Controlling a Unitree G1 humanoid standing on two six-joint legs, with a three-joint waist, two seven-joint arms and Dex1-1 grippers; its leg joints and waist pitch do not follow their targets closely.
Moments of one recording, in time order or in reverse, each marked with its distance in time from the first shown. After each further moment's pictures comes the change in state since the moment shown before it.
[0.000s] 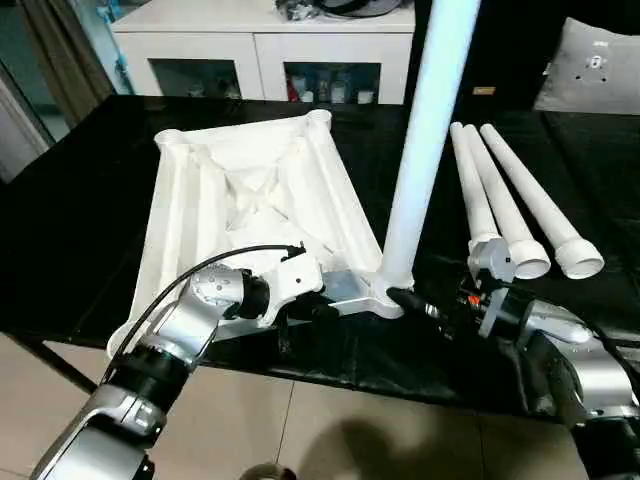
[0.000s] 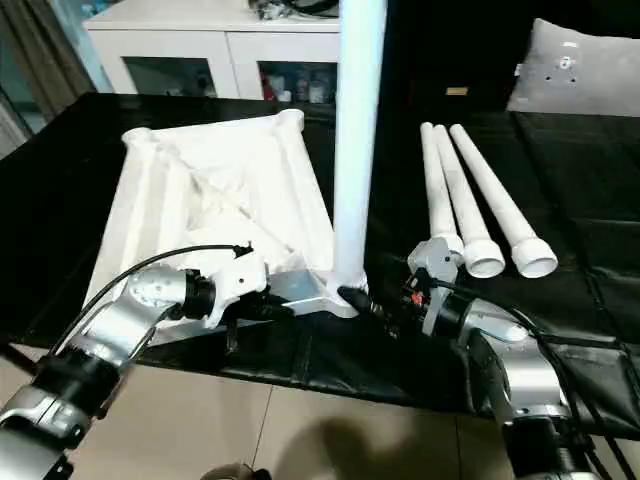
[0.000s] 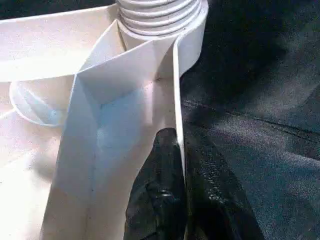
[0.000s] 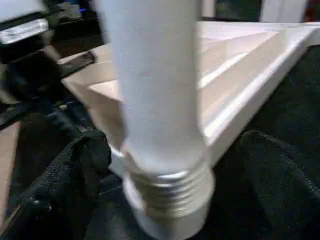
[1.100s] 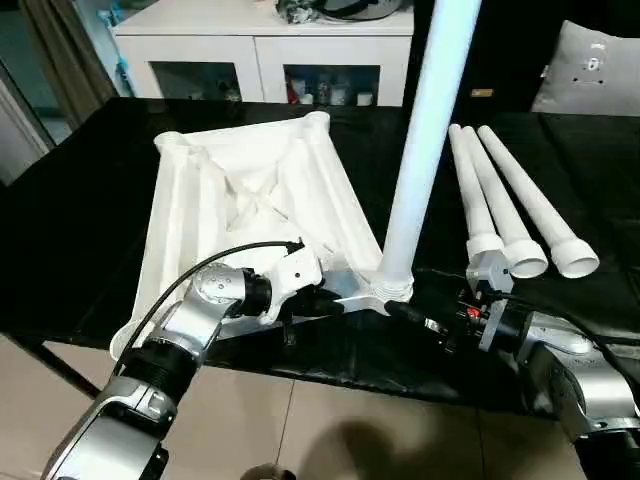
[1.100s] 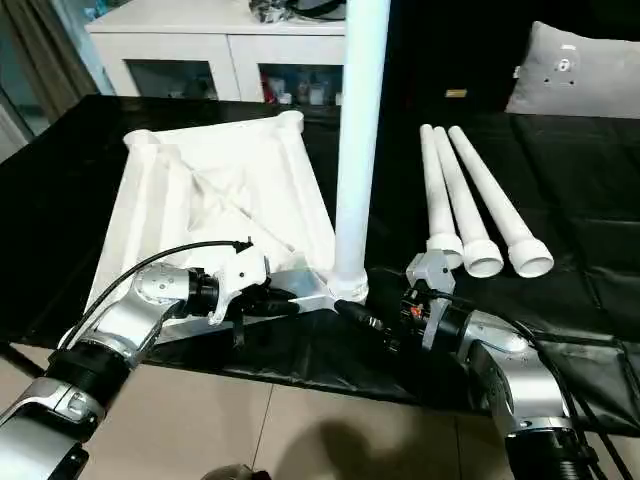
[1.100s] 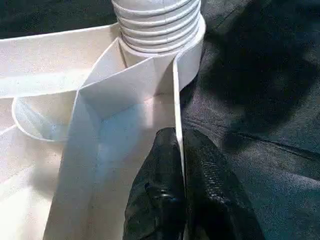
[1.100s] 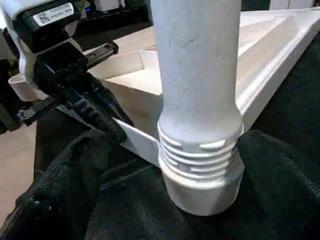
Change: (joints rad) left arm -0.039 -0.043 0.032 0.156 -0.012 -0.125 0.006; right arm 0.033 0.000 0.008 -0.014 0.017 0.022 0.005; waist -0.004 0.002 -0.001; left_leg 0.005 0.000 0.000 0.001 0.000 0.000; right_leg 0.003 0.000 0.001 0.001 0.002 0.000
